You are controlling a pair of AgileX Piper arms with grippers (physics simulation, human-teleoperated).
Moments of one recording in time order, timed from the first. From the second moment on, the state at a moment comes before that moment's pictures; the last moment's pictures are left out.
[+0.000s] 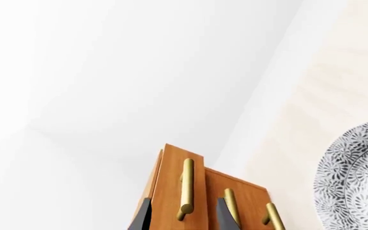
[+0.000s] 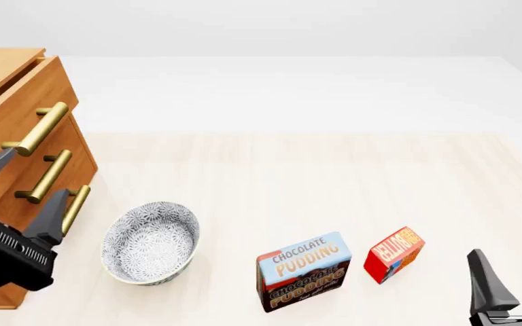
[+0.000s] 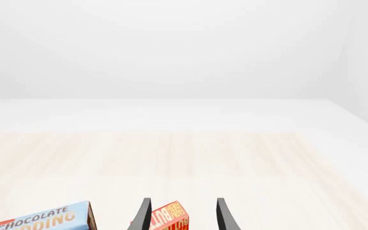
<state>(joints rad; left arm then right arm) -0.11 0.56 -0.29 -0.27 1.21 0.00 0.00 0.00 0.00 0.00</state>
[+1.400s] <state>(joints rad) -0.03 0.66 -0.28 -0.40 1.26 0.00 0.00 0.00 0.00 0.00</state>
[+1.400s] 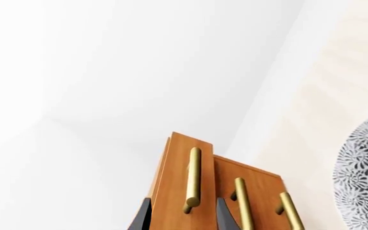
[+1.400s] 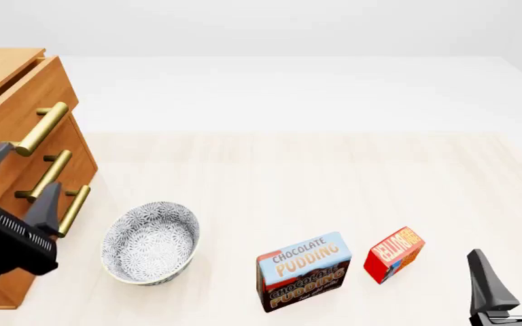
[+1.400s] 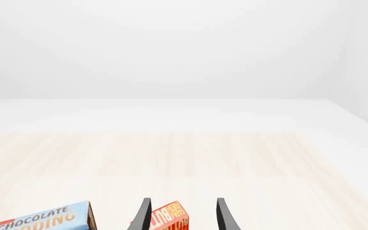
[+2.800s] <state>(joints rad) 0.02 0.85 -0.30 -0.55 1.29 0.00 0.00 0.00 0.00 0.00</state>
